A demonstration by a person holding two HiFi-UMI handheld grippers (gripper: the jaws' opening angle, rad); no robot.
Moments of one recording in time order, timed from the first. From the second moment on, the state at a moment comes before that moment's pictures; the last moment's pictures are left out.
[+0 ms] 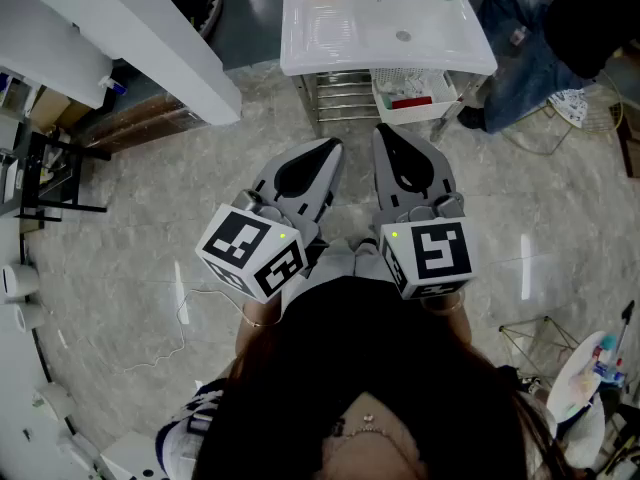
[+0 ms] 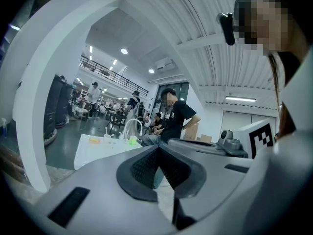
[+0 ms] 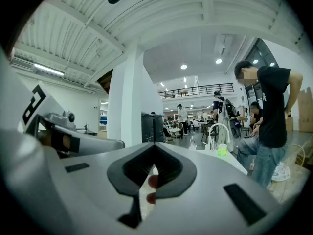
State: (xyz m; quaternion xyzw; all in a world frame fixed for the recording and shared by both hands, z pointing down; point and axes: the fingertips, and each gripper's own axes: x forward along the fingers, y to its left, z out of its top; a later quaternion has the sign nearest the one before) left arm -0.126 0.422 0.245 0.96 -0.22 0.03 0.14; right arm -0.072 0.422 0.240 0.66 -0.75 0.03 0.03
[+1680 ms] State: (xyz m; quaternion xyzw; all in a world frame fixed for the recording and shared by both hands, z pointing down) left arm -0.074 0.246 0.257 0.96 -0.23 0.03 0.14; right arm -0.026 0.258 0.250 0.65 -0.76 0.02 0.03
